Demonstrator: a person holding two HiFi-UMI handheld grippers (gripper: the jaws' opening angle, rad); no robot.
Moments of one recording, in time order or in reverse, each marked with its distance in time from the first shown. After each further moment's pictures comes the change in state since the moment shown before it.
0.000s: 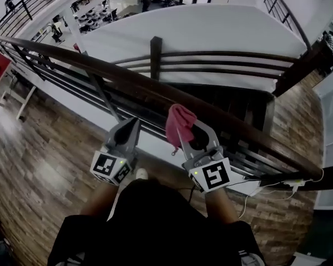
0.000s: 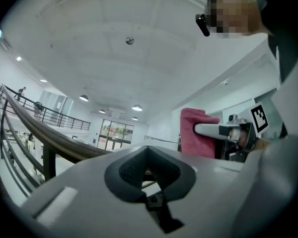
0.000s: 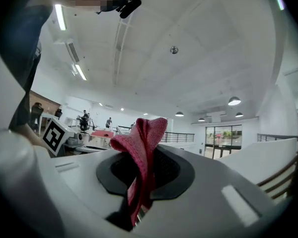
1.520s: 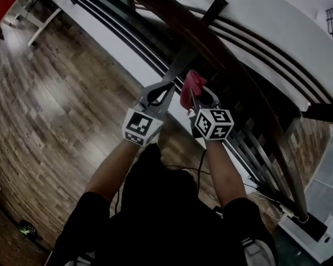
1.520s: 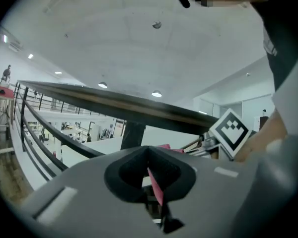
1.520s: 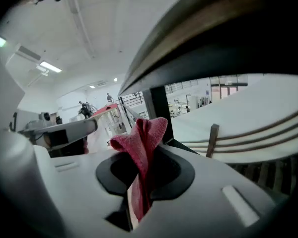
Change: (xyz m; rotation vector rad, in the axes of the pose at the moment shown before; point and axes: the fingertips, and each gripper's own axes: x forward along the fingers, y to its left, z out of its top) left arm -0.032 0.269 -0.083 -0.030 0.159 0.147; right arm 0.309 0.120 -0.233 0.384 0.521 0.107
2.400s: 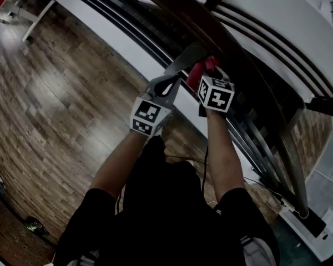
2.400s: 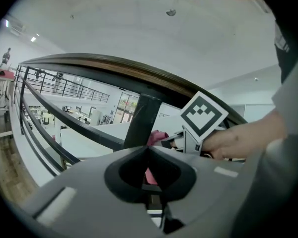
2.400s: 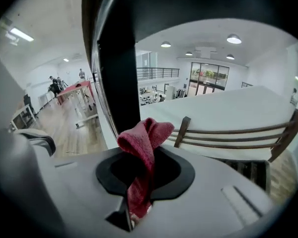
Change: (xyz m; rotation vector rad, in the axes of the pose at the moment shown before) left arm 0.026 0.022 -0.050 -0.116 0.143 -0.012; right arm 0.059 -0.067 0.002 -0.051 0.209 -0.346
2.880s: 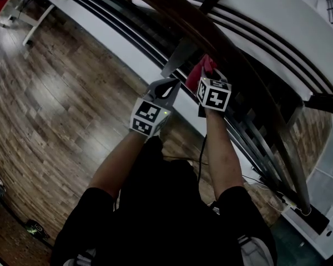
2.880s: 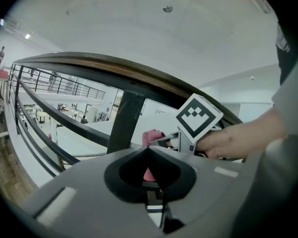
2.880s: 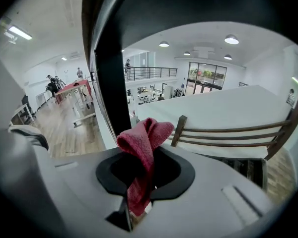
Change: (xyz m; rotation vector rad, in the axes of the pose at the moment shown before) left arm 0.002 -0.022 -0.016 0.012 0.040 -0.044; right arm -0.006 -0.019 -0.020 0.007 0.012 -0.025
